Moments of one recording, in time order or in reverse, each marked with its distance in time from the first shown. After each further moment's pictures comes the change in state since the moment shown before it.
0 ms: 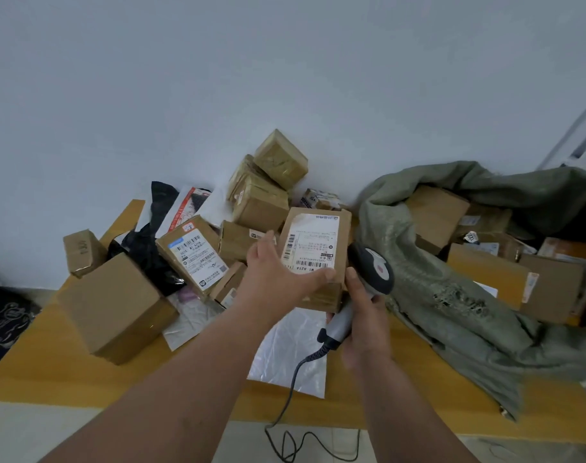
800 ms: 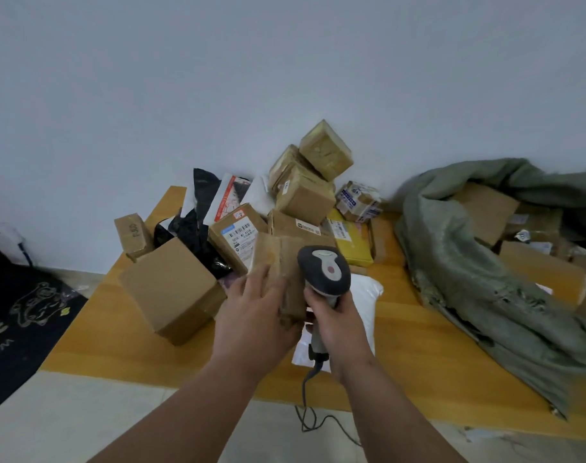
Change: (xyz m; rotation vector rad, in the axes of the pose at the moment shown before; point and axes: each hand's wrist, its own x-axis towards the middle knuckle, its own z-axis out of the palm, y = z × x) left_hand -0.032 -0.140 -0.055 0.615 0.220 0.340; right_hand -0.042 0.093 0.072 -0.615 -0.162 0.016
